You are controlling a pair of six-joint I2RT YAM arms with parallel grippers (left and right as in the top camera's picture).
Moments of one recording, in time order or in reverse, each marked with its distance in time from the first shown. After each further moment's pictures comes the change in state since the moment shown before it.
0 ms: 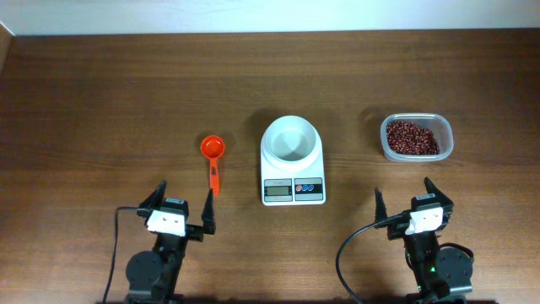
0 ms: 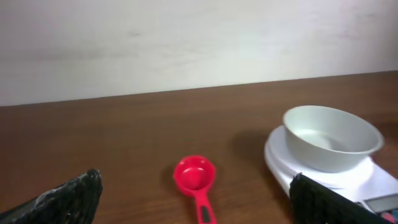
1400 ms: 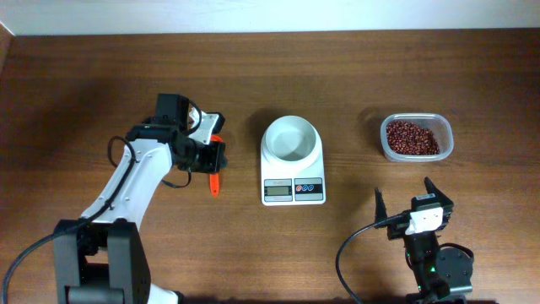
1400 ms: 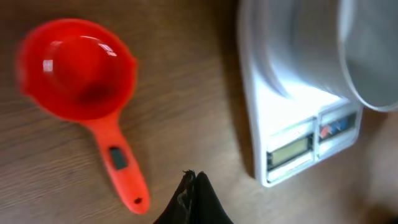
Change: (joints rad) left arm -0.001 1.652 1.109 -0.705 0.305 0.009; right arm 0.000 0.000 0.000 0.000 0.000 0.000
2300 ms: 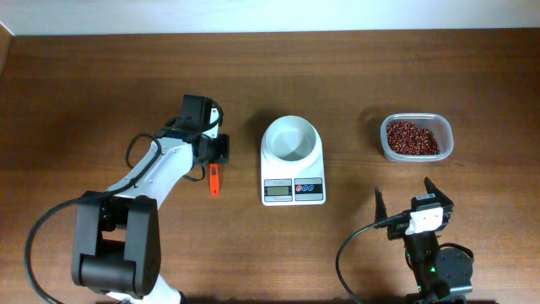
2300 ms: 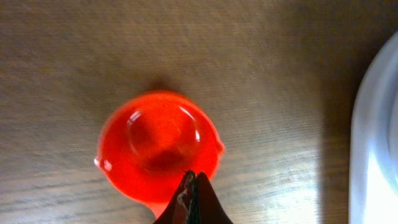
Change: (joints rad) left arm -0.096 0.113 -0.039 0.281 -0.362 -0.184; right arm 0.000 0.000 0.000 0.000 0.000 0.000
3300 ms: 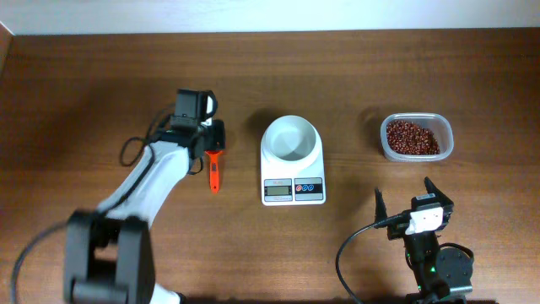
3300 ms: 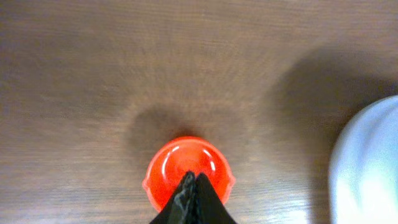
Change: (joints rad) left arm -0.001 -0.075 -0.009 0.110 -0.087 -0.039; right arm 0.000 0.000 0.000 0.000 0.000 0.000
